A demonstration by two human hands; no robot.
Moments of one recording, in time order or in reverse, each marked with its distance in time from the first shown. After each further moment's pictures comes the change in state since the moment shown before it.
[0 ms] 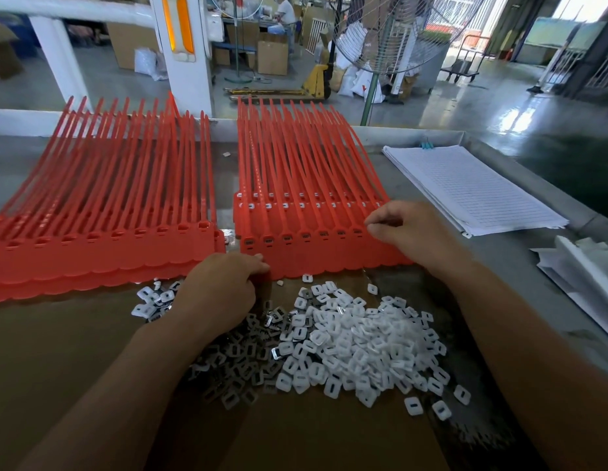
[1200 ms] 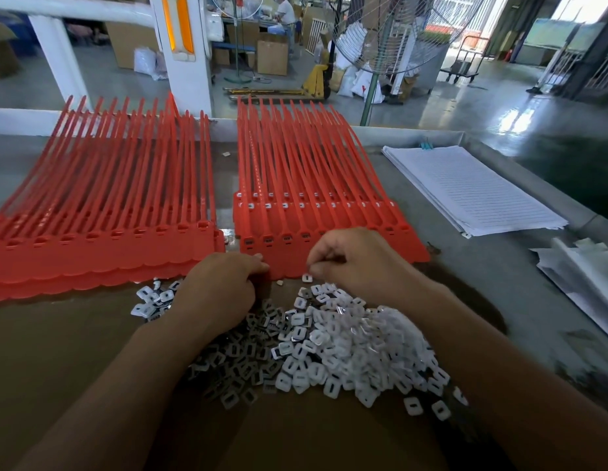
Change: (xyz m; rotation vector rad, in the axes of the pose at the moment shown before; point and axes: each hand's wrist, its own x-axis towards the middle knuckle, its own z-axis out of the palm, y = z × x) left_hand -0.001 -0.001 0.001 0.028 -0.010 0.011; right_hand -0.034 -0.043 0.037 -0.037 -0.320 -0.168
